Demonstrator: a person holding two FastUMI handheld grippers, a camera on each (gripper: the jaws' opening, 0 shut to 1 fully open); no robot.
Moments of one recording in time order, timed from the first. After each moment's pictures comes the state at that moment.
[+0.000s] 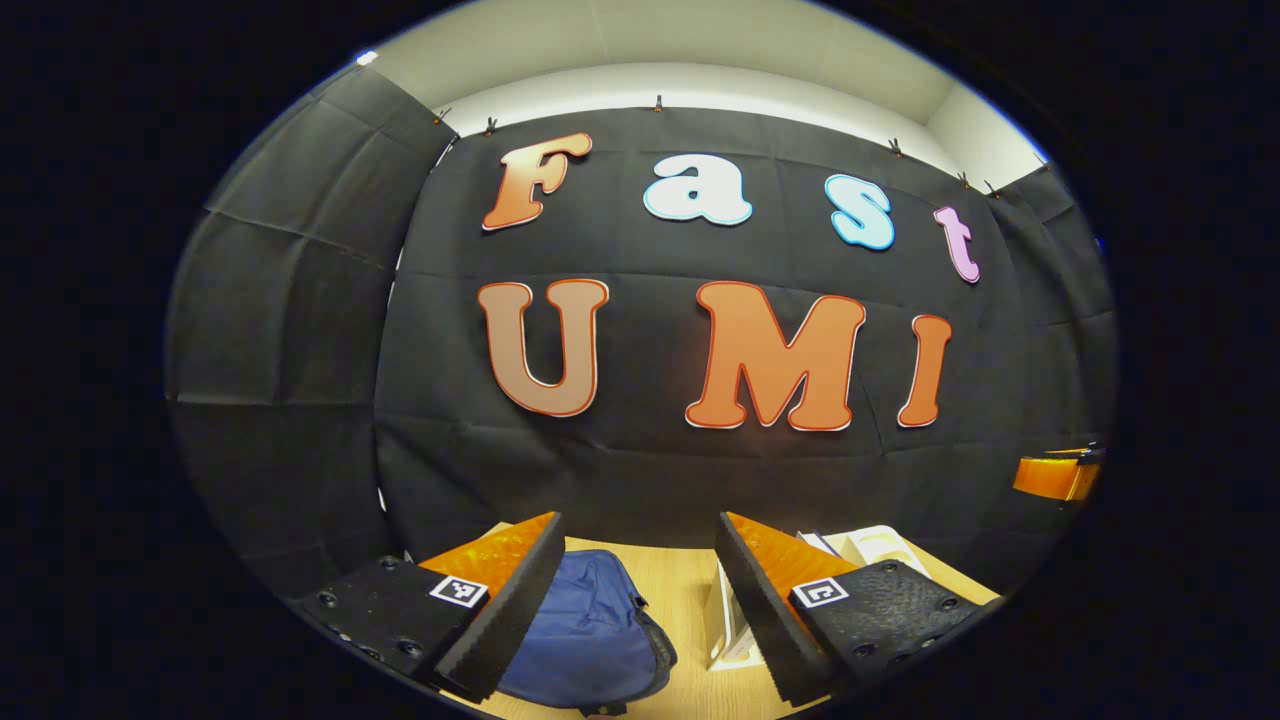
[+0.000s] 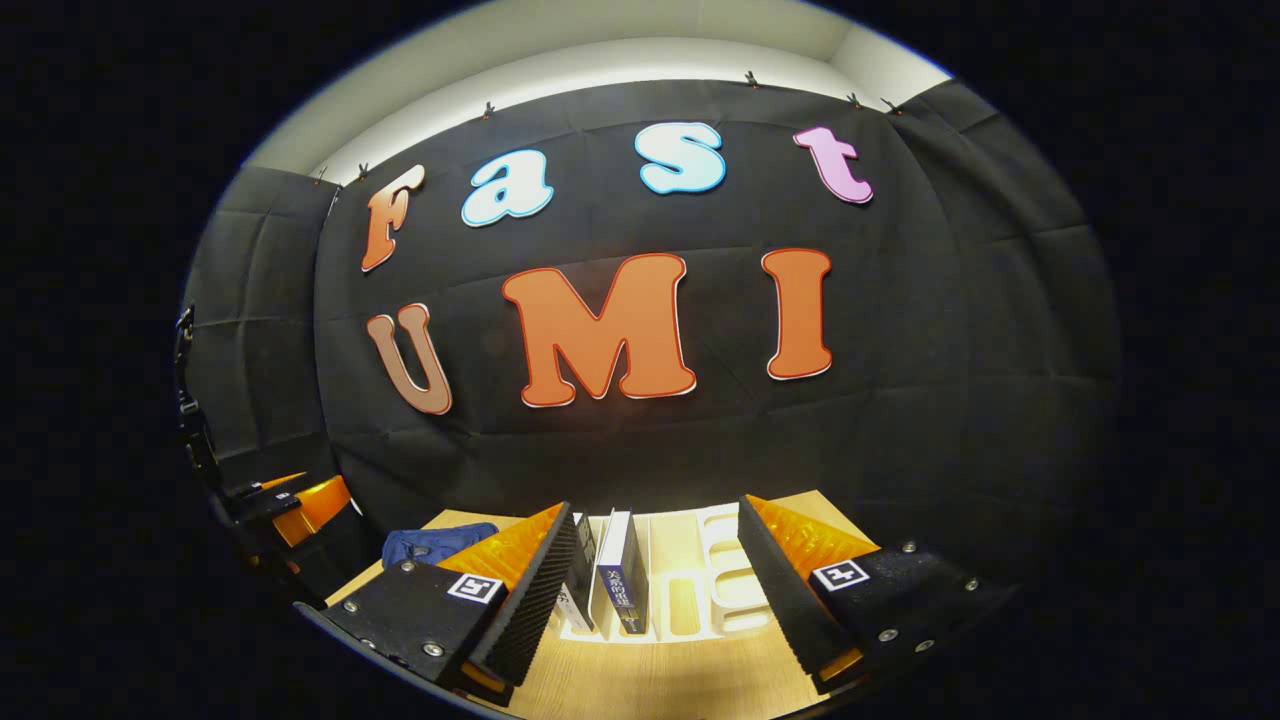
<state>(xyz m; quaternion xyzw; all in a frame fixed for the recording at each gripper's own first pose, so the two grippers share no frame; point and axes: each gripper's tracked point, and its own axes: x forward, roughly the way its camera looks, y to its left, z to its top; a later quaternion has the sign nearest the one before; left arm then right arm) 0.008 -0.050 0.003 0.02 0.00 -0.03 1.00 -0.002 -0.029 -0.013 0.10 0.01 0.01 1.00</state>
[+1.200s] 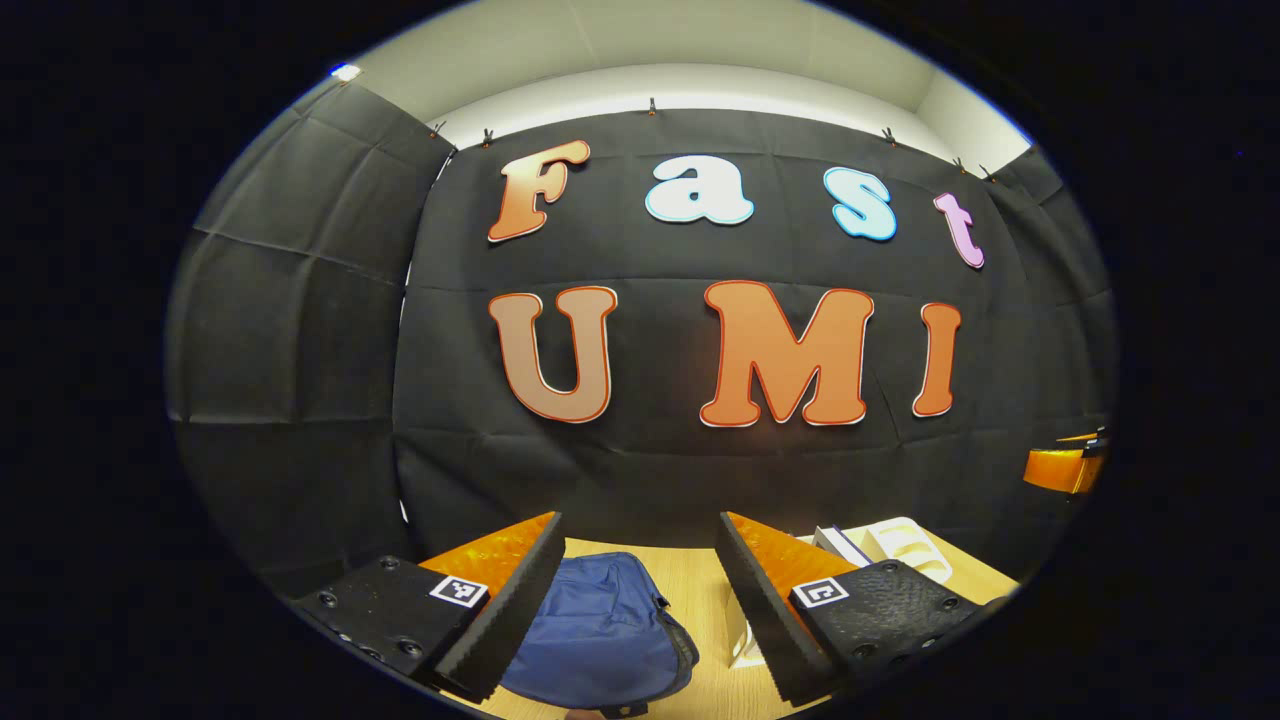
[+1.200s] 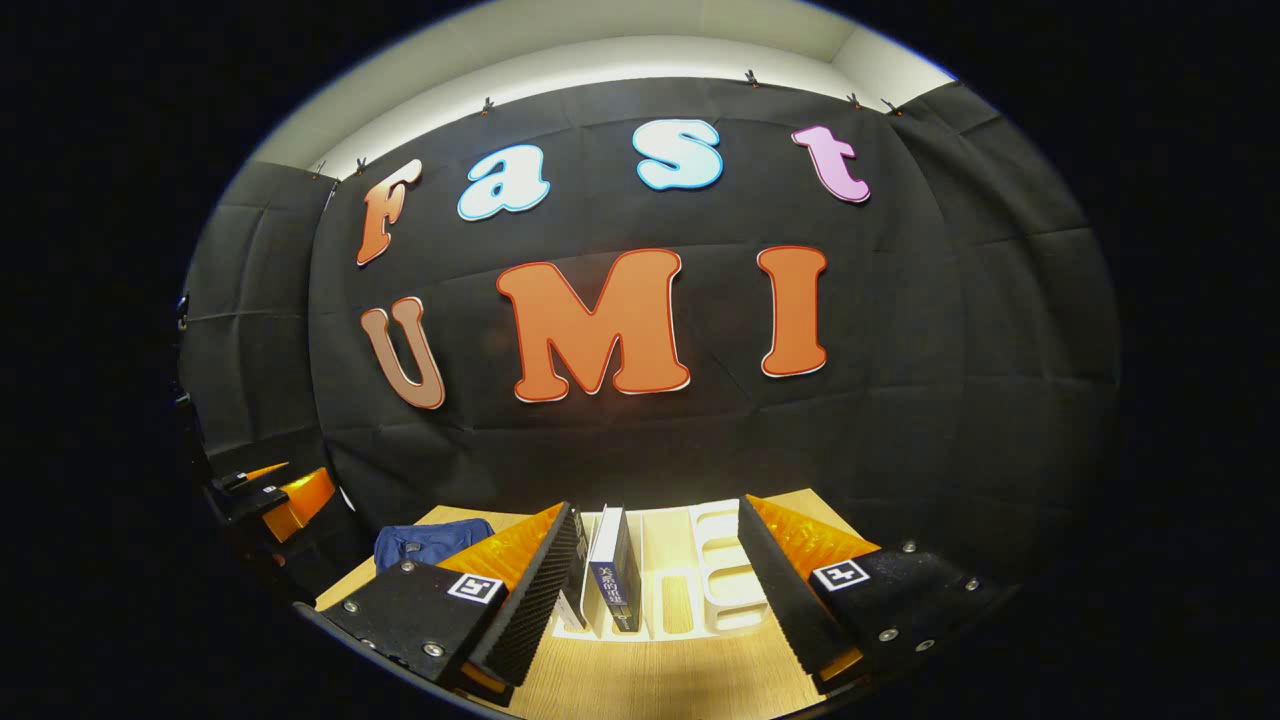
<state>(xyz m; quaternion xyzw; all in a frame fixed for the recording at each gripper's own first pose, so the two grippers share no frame) 0.001 -0.042 0.003 0.04 0.00 -0.02 1.00 -0.001 -0.029 -0.019 0.09 0.02 0.00 1.00</state>
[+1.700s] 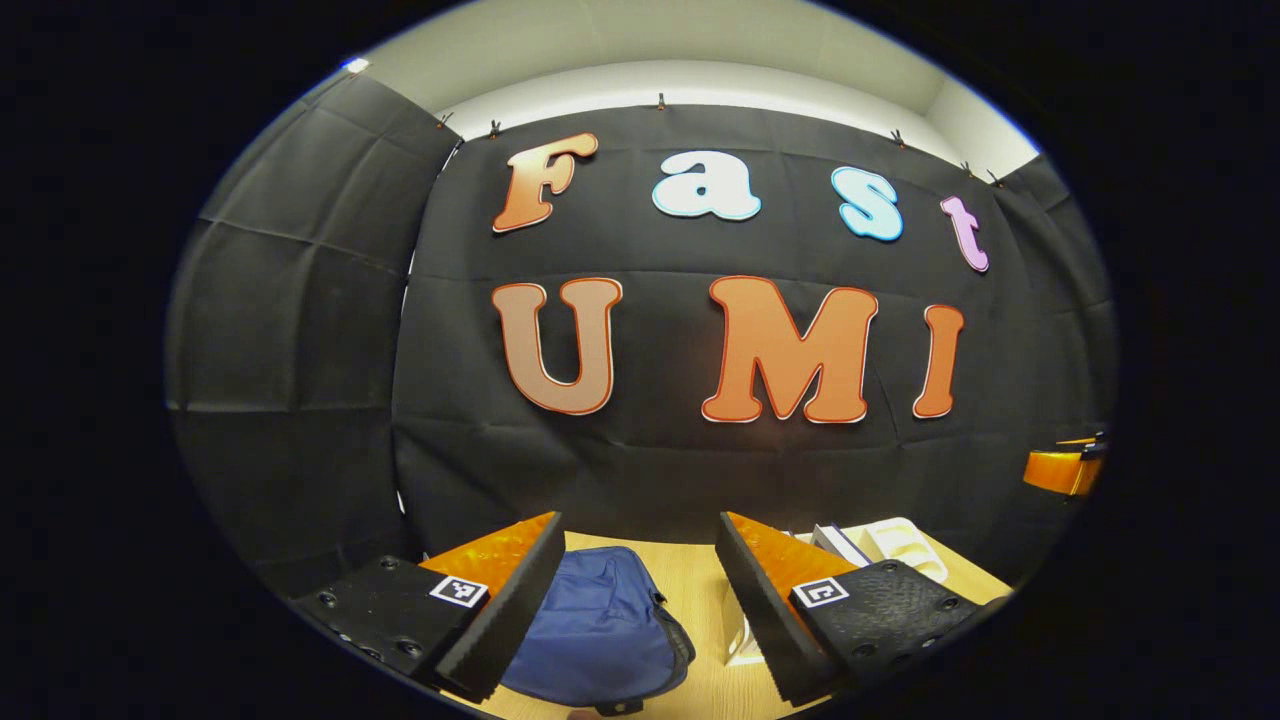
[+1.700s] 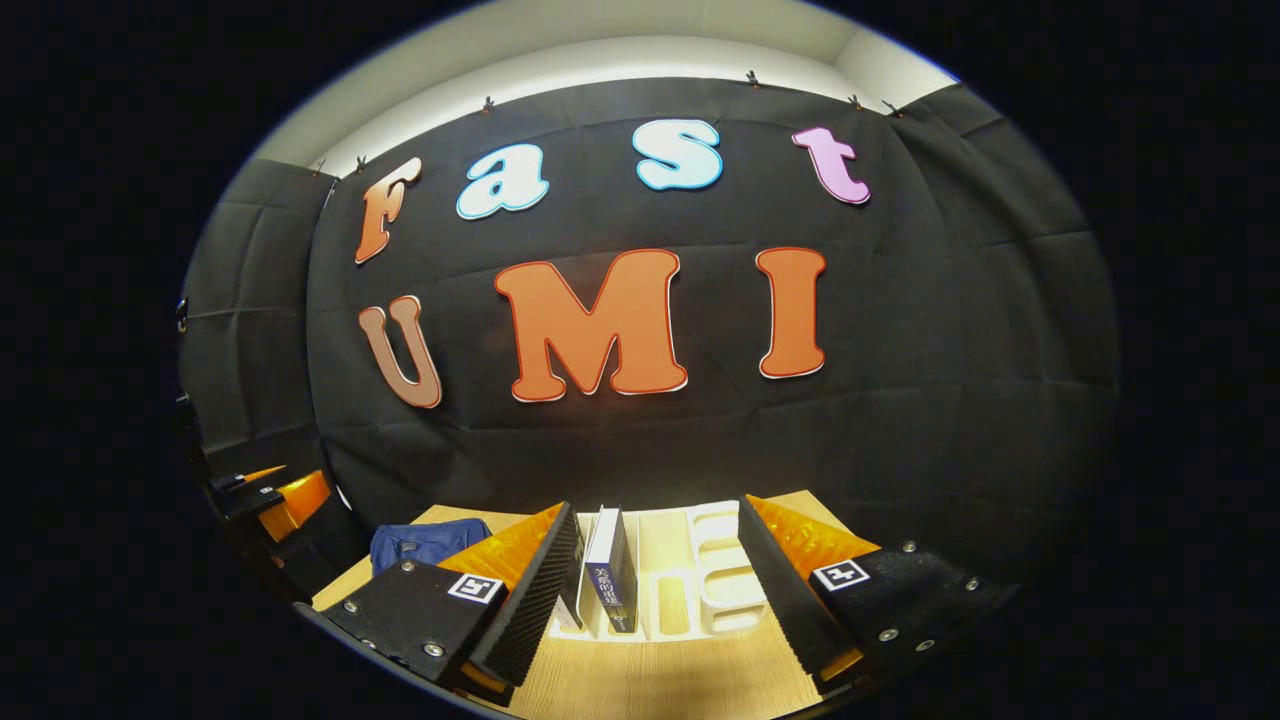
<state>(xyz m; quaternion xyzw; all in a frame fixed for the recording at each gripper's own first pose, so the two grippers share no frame) 0.001 -0.039 -0.003 0.03 0.02 -0.02 1.00 0.002 -0.031 -0.019 0.08 0.02 -0.01 1.00</state>
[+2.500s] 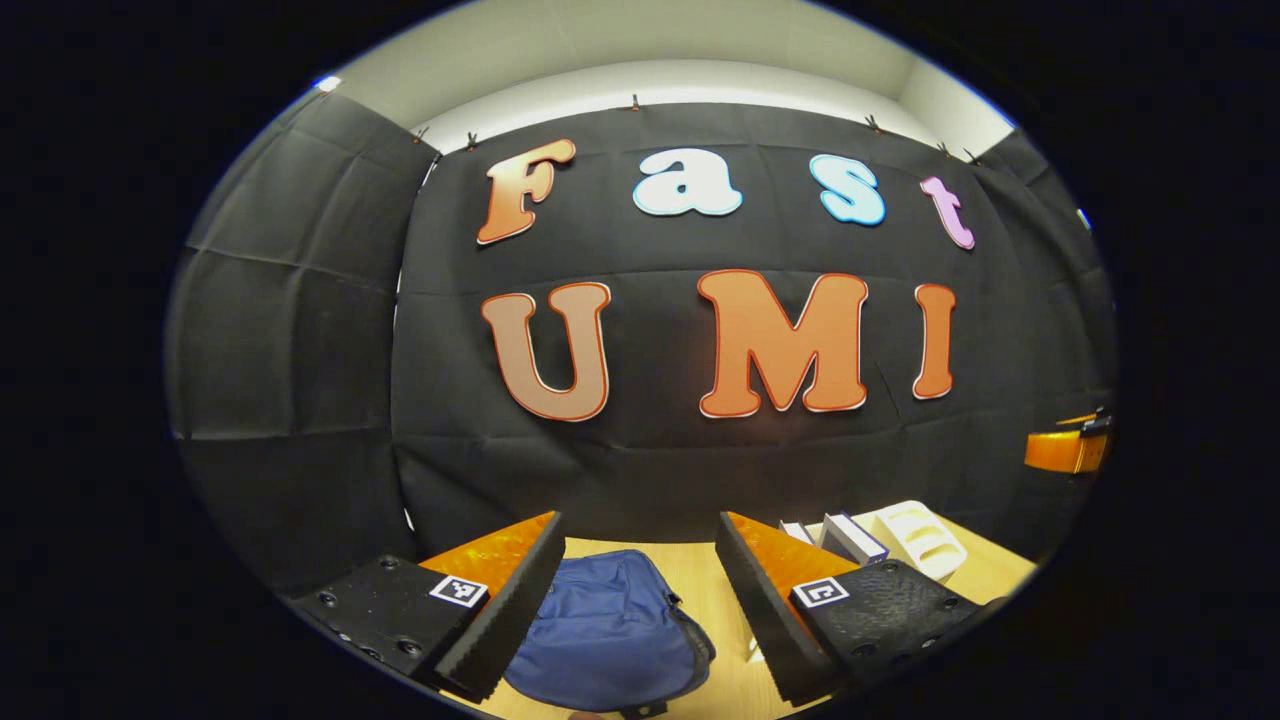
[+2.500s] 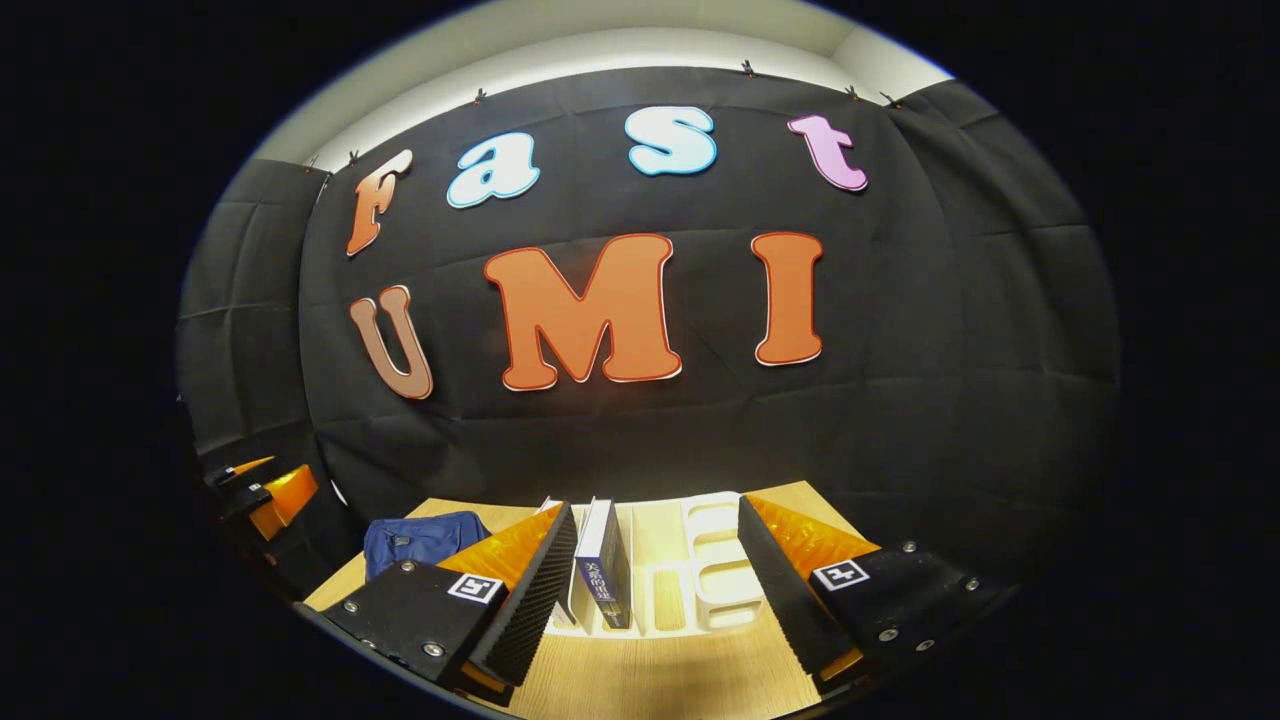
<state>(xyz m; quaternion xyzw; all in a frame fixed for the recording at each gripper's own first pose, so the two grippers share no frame) 0.005 -0.041 -0.008 0.08 0.01 -0.02 1.00 0.013 -0.038 -0.033 0.09 0.03 -0.01 1.00</state>
